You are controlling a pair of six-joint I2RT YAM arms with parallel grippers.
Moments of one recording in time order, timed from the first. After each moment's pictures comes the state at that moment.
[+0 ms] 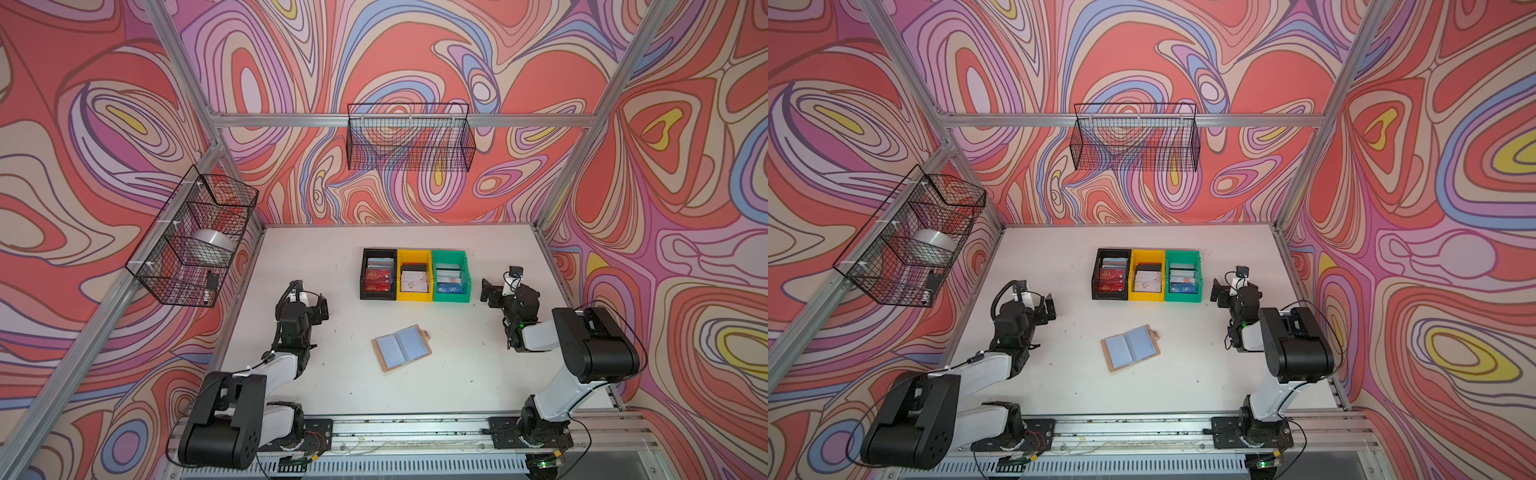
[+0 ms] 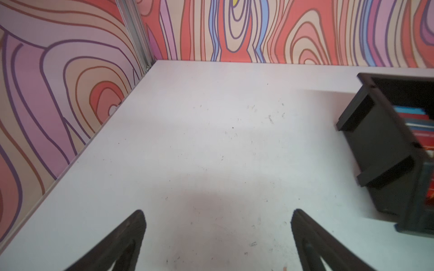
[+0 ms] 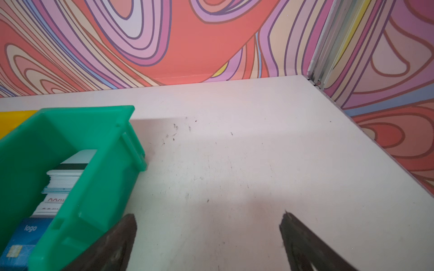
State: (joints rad) left arm -0.07 1.34 0.24 0.73 -0.23 -0.06; right arm -0.02 1.71 0.42 1.01 0.00 0.03
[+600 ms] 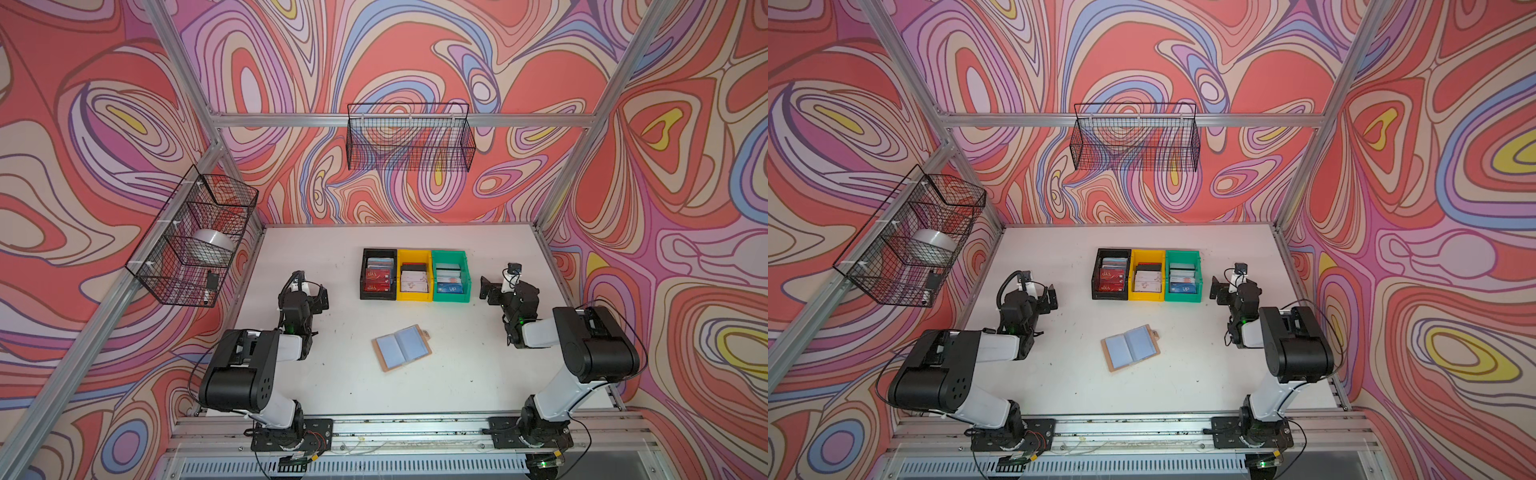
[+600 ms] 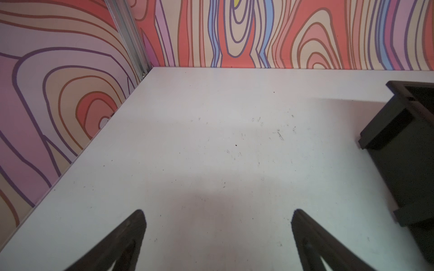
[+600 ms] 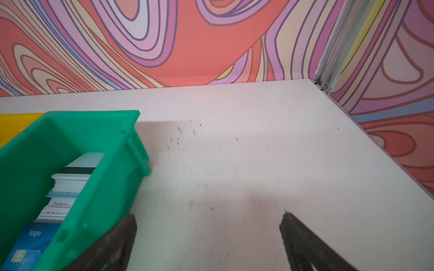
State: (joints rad) left arm -0.04 1.54 0.37 0.83 -0.20 -0.04; right arm -0.02 1.71 0.46 0.96 -0.02 0.02
